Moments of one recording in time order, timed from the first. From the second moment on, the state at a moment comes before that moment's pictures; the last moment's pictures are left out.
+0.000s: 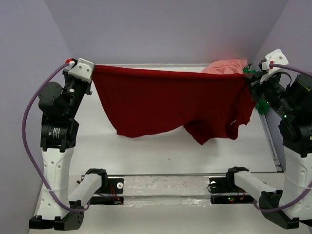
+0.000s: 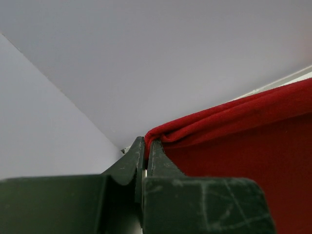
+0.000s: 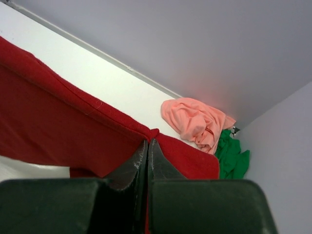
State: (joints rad) left arm -0.08 0.89 1.36 -0.35 0.15 0.39; right arm 0.08 0.99 1.79 -0.89 -0.24 -0.35
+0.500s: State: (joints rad) left arm -0.05 0.88 1.49 -0.31 0.18 0.37; right arm 0.05 1.11 1.86 -0.85 -0.31 -0.35
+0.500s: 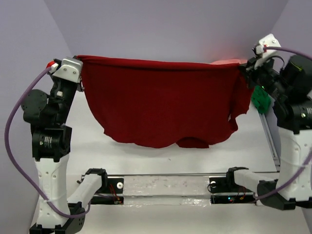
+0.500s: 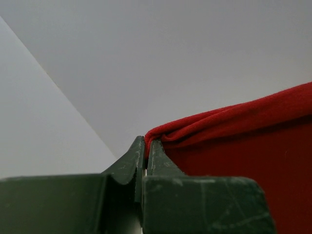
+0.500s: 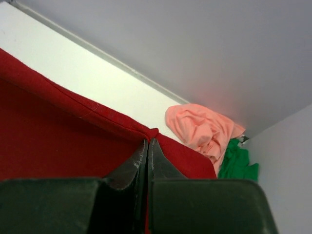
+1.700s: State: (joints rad) left arm -0.05 0.99 1.30 -0.17 0.10 0.31; right arm 0.05 1.33 1.73 -0.80 -0.37 -0.31
